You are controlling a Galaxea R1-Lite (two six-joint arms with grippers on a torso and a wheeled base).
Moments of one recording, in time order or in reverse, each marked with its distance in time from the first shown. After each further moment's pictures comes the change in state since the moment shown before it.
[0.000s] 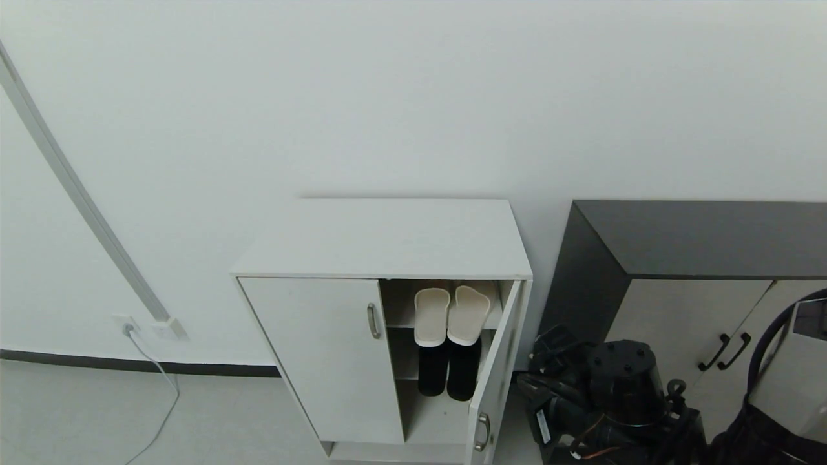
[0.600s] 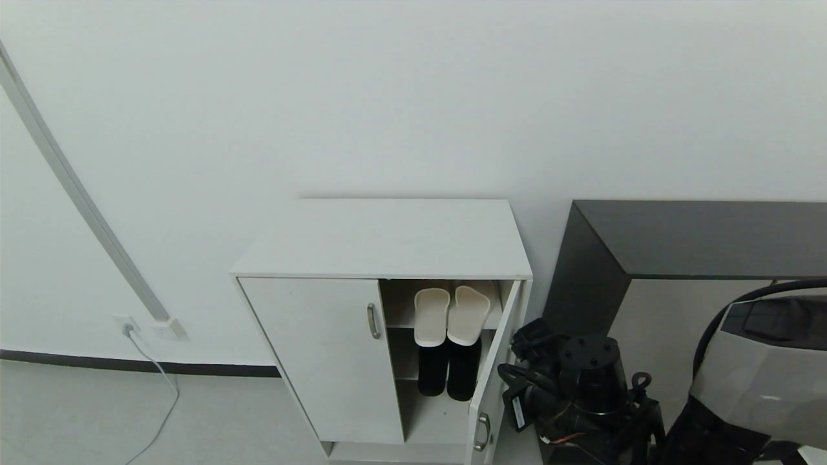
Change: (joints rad) left arm 0.000 0.000 0.000 0.000 0.000 0.000; right arm 0.004 0.115 -0.114 -0.050 -0.001 0.023
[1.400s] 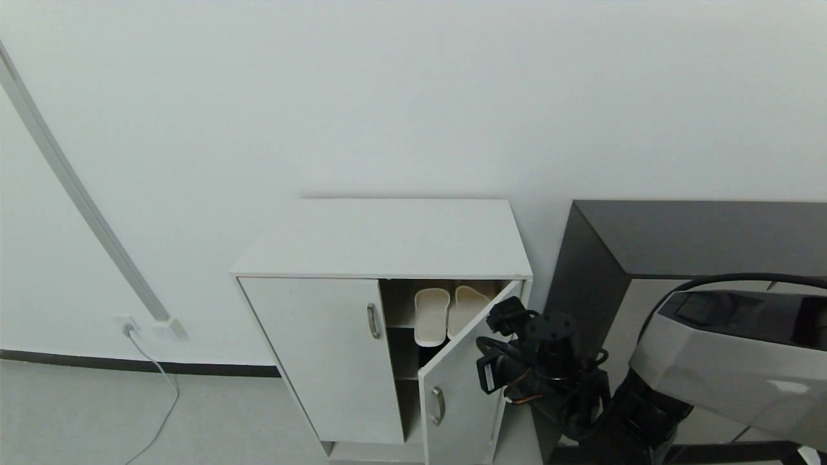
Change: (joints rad) left arm 0.000 0.000 0.000 0.000 0.000 0.000; right arm -0.027 0.137 -0.260 0.036 0.000 0.001
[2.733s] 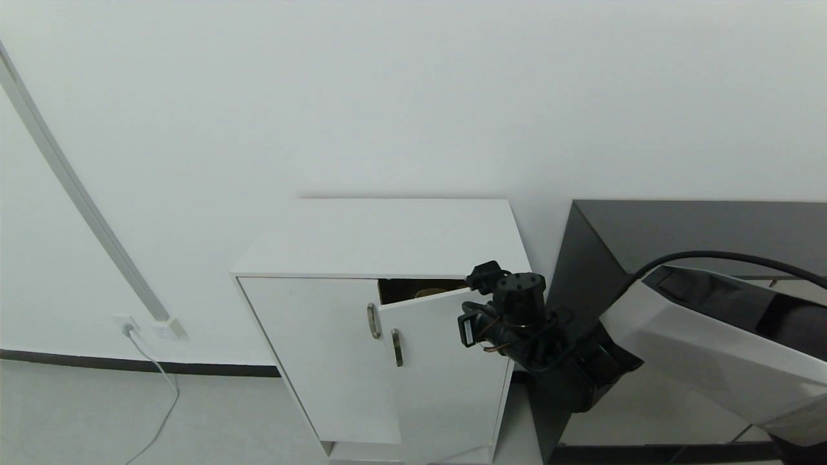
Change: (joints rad) left arm 0.000 0.000 0.000 0.000 0.000 0.000; right arm -0.046 0.092 -0.389 0.269 -0.001 -0.003
